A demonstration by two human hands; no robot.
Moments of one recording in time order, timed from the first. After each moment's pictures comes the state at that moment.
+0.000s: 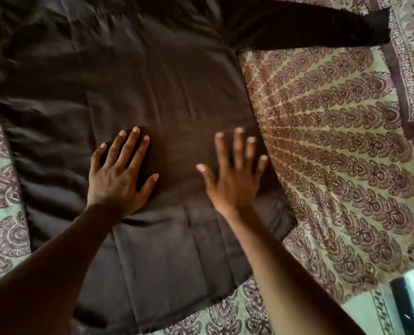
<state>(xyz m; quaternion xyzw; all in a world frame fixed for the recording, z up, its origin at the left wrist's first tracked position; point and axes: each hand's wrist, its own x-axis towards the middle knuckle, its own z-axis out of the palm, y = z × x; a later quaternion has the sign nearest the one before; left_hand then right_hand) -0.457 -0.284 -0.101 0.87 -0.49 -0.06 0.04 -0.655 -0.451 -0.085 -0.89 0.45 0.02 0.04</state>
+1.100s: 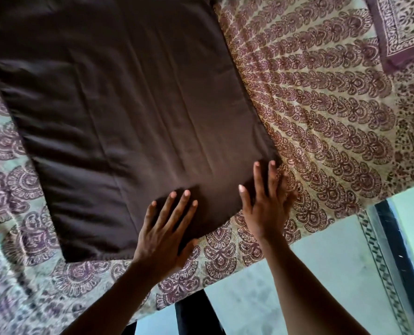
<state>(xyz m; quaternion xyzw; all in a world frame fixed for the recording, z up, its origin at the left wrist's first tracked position) -0.670 -0.154 -0.087 0.77 -0.63 -0.15 0.03 -0.854 -0.352 -0.082 -0.81 0.58 0.08 0.07</state>
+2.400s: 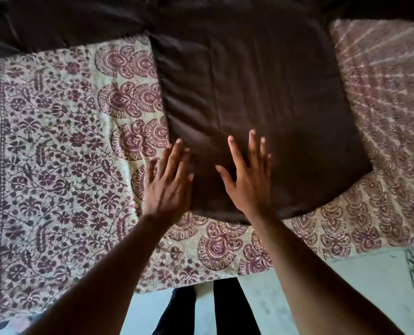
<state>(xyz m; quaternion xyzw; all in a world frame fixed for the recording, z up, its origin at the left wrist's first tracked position) -0.530 -0.030 -0.079 0.89 -0.43 -0.06 0.15 -0.653 -0.204 -0.073 -0.93 0.35 0.00 0.11</state>
